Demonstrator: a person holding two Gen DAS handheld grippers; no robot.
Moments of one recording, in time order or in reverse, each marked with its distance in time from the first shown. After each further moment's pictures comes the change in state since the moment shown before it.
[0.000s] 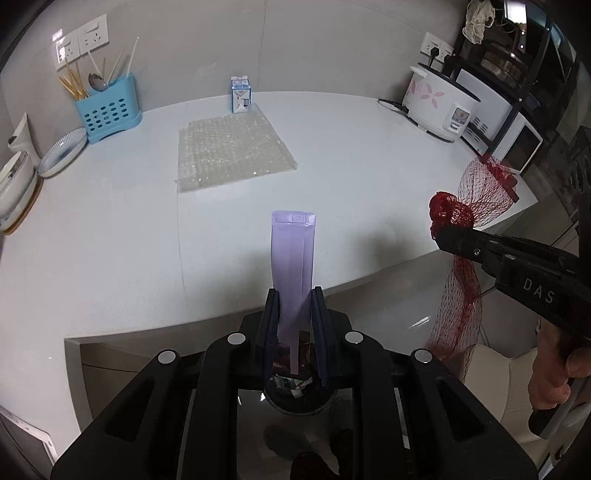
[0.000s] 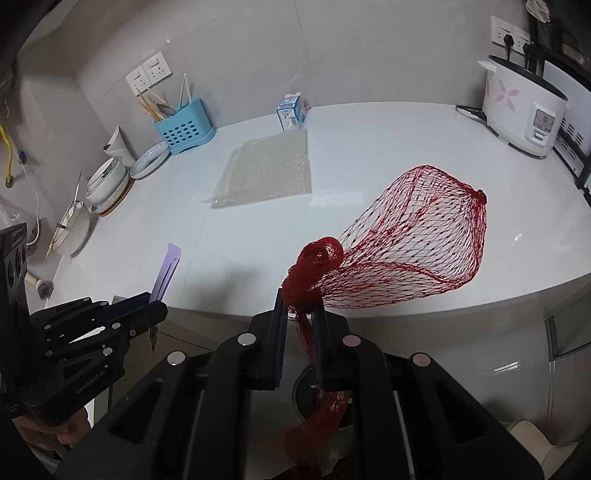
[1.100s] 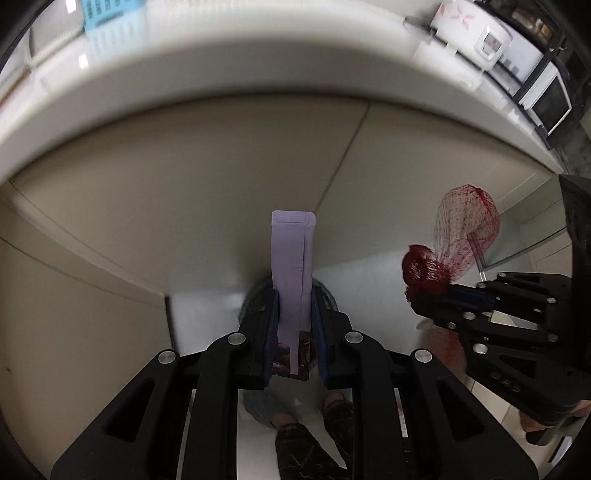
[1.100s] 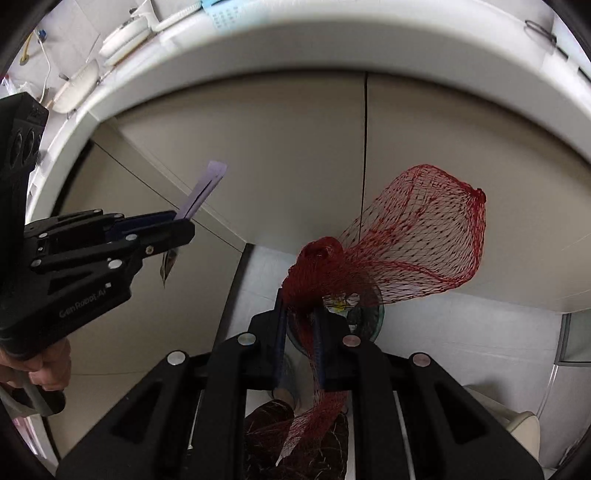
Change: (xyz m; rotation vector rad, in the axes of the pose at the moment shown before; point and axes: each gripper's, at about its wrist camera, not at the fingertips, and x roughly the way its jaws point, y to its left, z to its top) left arm 0.144 -0.011 -0.164 -0.105 0.189 -0.010; right arm 0.150 -0.028 -0.197 -0.182 0.332 0.071
